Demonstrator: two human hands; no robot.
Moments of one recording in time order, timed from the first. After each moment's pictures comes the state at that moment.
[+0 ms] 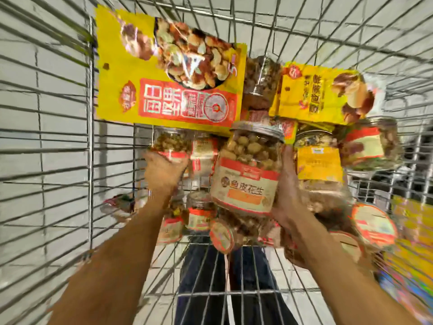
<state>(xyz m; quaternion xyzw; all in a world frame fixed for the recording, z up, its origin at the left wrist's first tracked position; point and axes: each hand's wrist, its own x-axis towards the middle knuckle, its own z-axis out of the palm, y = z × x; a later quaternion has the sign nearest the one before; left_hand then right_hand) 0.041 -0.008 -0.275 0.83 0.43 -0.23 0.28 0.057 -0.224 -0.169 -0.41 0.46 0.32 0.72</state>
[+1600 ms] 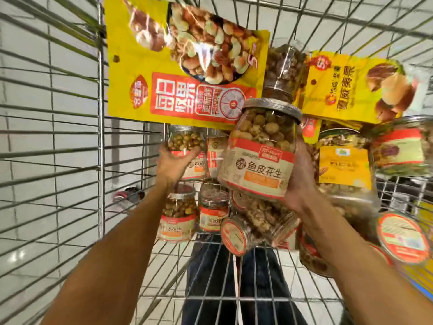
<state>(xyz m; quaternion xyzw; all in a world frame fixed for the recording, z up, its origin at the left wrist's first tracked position) 0.023 0.007 -0.292 0.73 0.43 -0.23 0.47 0.075 -0.222 -0.190 -0.36 0.42 0.38 0.75</state>
